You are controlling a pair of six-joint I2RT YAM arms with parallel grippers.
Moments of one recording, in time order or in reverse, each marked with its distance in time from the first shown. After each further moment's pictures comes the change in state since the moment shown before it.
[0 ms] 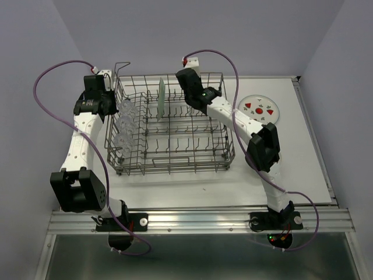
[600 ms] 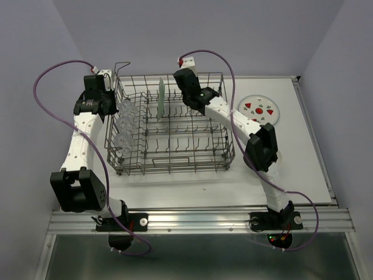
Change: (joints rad) left arm 0.000 0.002 0.001 -0.001 -0.001 -0.001; right arm 0.017 0.024 0.036 0.002 0.020 -0.090
